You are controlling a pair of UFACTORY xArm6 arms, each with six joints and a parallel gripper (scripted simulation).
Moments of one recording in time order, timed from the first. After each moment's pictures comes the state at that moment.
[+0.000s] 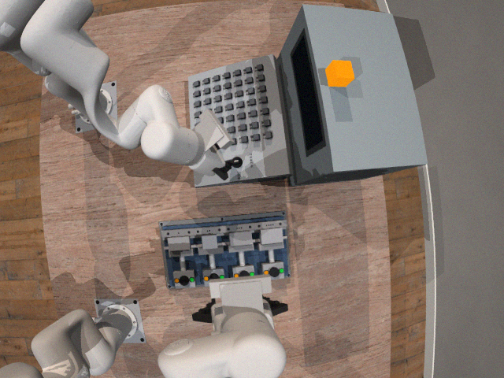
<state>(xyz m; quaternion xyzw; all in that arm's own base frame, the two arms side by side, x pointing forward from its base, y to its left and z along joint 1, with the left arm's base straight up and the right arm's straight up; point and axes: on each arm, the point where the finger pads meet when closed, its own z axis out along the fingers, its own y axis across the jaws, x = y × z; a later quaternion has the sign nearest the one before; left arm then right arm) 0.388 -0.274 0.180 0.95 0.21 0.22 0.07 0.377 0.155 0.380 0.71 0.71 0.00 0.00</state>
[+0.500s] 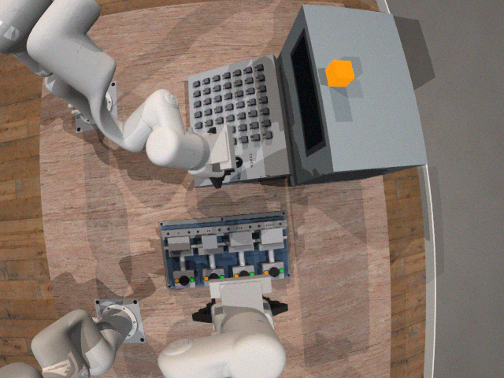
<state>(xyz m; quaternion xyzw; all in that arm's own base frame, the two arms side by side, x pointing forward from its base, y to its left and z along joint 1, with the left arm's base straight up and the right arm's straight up) 0.400 -0.282 0.177 0.97 -0.03 0.24 0.01 0.377 0.155 0.380 0.71 0.71 0.00 0.00</state>
